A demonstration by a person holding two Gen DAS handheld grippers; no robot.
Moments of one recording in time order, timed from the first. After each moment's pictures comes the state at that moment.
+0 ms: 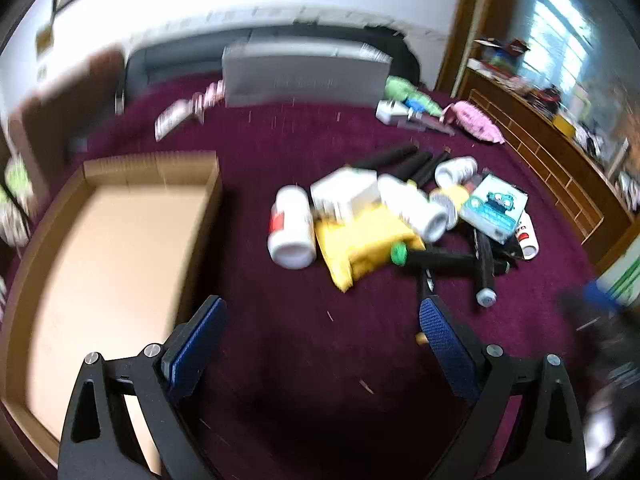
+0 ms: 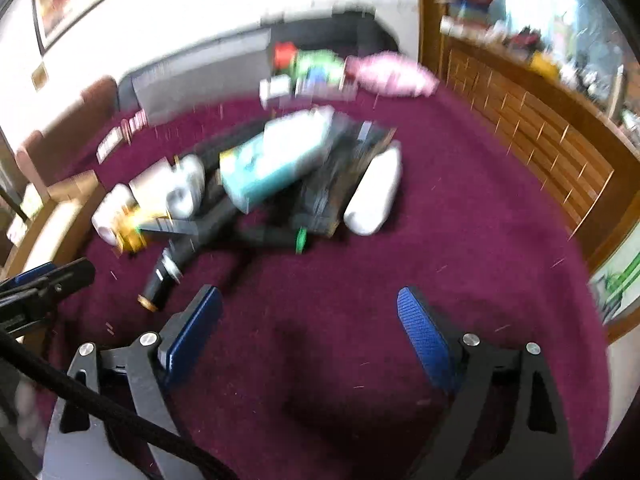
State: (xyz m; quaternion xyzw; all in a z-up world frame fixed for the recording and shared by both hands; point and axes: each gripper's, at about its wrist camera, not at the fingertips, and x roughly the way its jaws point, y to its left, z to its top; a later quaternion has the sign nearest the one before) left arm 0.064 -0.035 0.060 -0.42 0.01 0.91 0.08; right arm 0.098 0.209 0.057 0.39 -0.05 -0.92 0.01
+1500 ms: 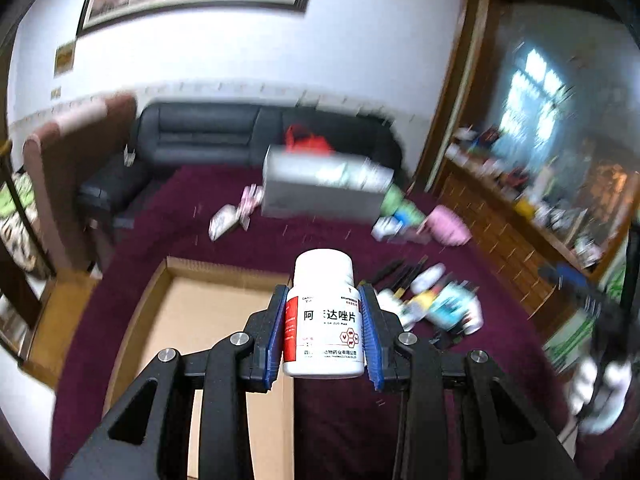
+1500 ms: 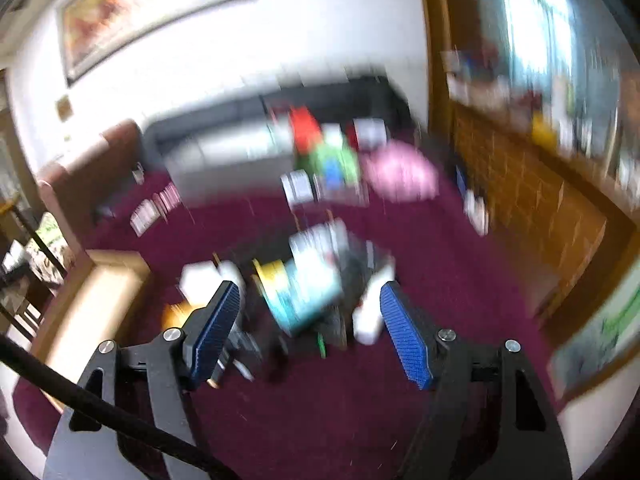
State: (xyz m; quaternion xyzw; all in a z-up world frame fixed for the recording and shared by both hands) left arm 0.124 -0.150 0.216 -0.29 -0.07 0.95 0.12; right arm 0.114 0.199 0.185 0.29 -0.03 -0.96 0.04
